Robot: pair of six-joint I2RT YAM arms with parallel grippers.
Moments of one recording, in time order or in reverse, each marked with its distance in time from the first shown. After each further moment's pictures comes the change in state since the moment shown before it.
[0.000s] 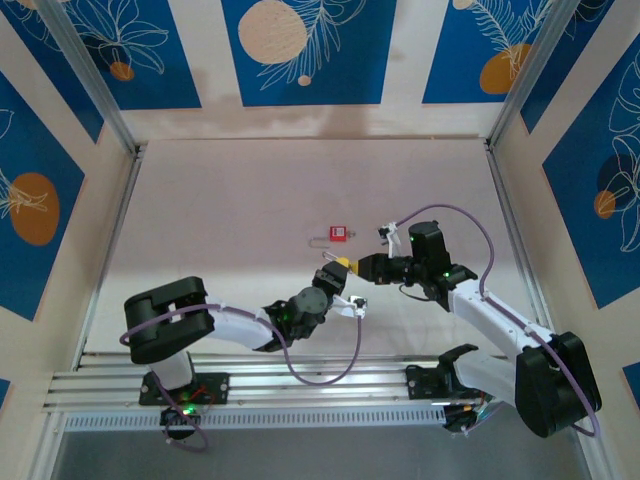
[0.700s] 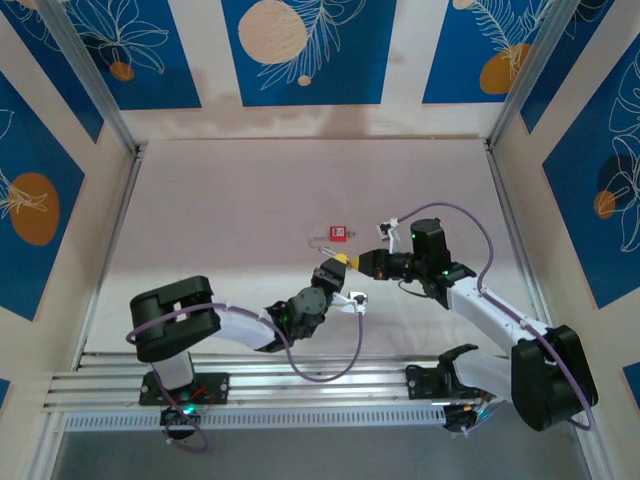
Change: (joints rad) left arm -0.001 0.034 0.000 0.098 -0.056 0.026; right arm -0.019 0.040 -0.004 0.094 -0.060 0.074
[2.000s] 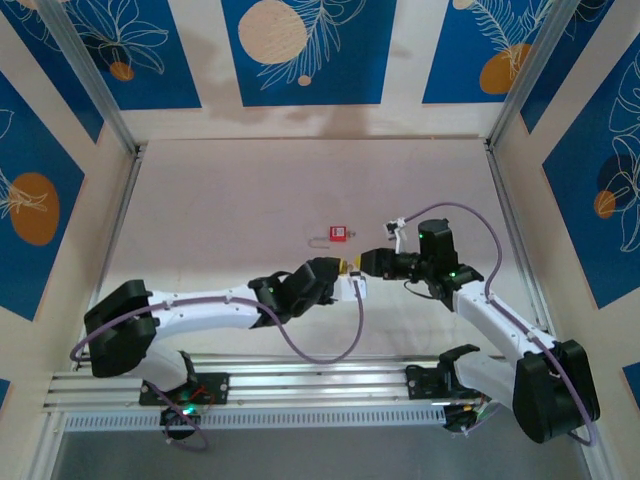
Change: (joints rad) left arm 0.096 -0.250 0.262 -0.985 0.331 -0.760; right arm -0.066 -0.069 -0.005 -0.051 -0.009 -0.038
